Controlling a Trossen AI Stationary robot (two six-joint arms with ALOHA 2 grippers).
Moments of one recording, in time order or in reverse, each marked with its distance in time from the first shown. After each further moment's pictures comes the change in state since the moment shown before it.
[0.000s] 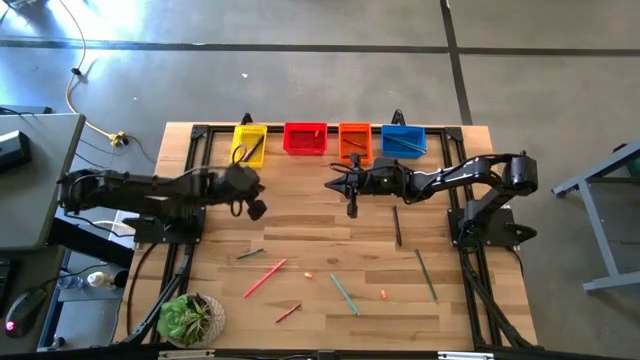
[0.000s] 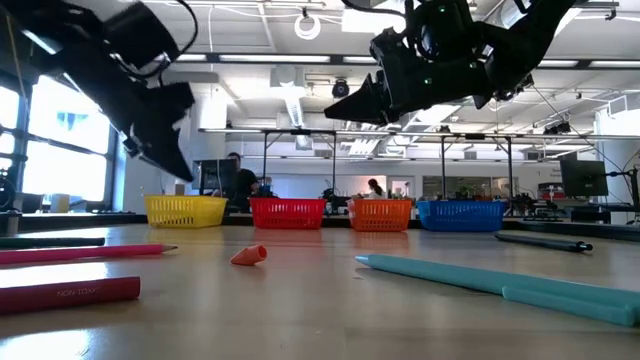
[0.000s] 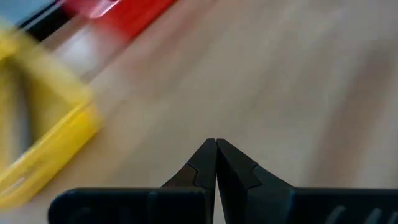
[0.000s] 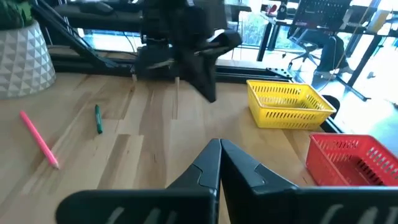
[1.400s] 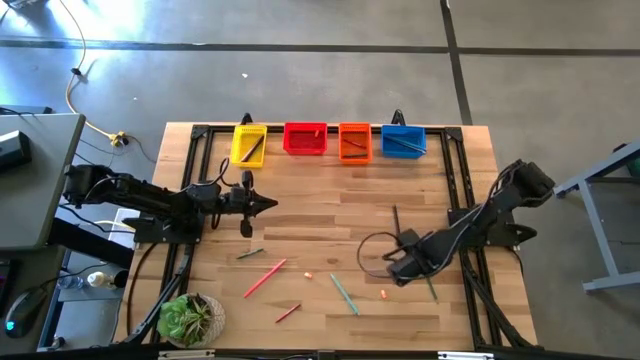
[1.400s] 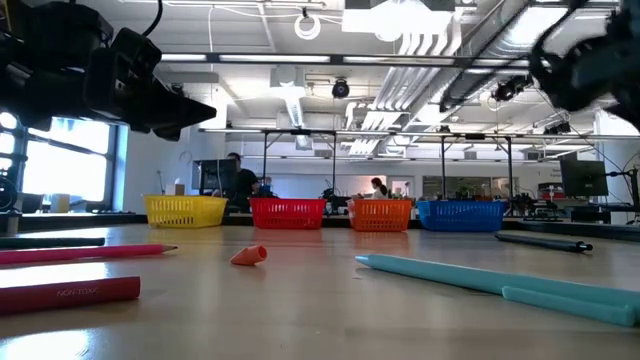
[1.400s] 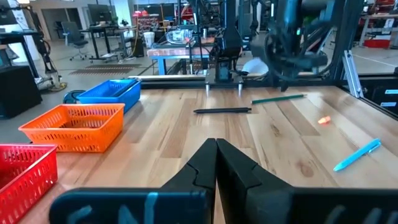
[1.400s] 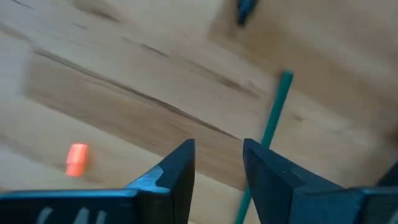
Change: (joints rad) left arm -0.088 0.087 -0.381 1.227 0.347 0.334; right arm 0.768 -0.064 0.239 -1.661 0.111 1.790
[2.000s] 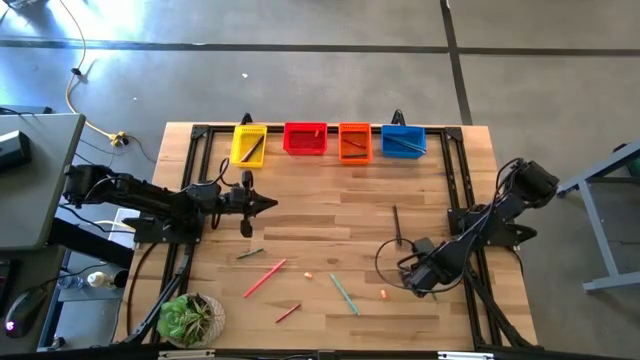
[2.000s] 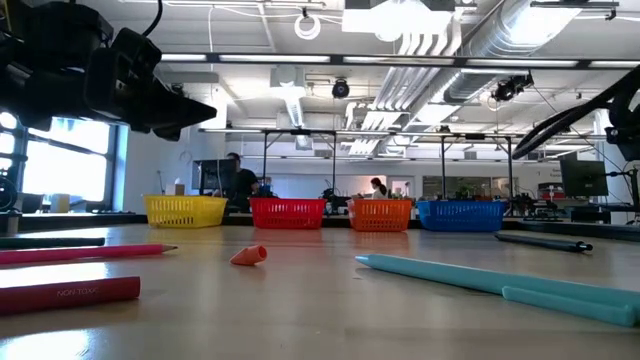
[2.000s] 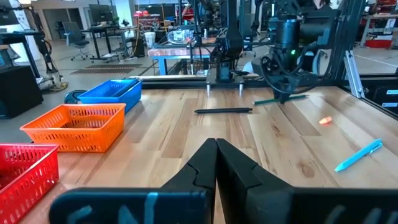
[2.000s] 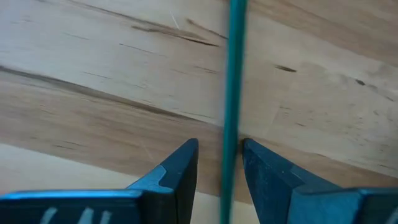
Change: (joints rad) left arm 0.000 0.000 0.000 0.000 -0.004 0.000; right arm 0.155 -0.007 -0.246 0.260 -0.026 0.324
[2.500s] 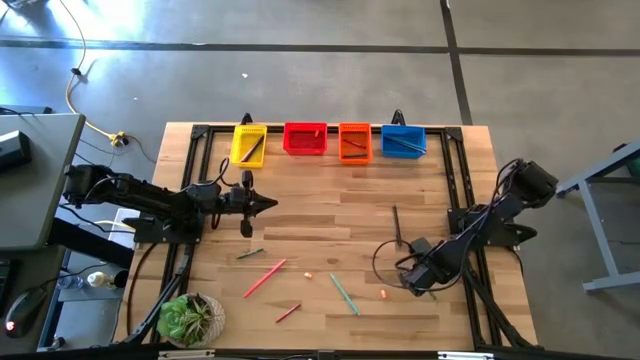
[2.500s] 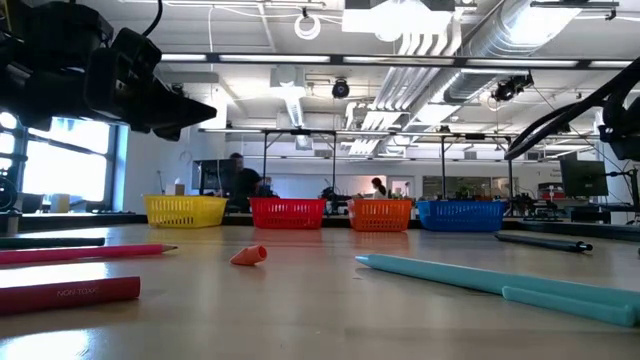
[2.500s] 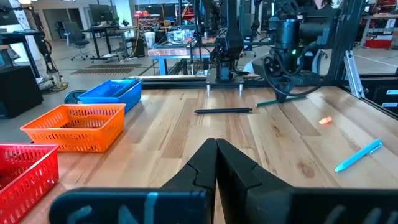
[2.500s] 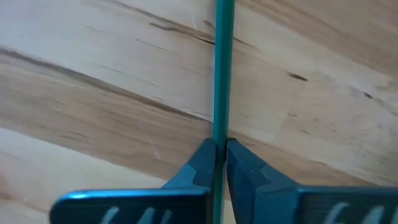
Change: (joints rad) left arm 0.000 0.000 0.000 0.000 0.000 0.000; right arm -0.030 0.005 0.010 -0.008 0.011 -0.111
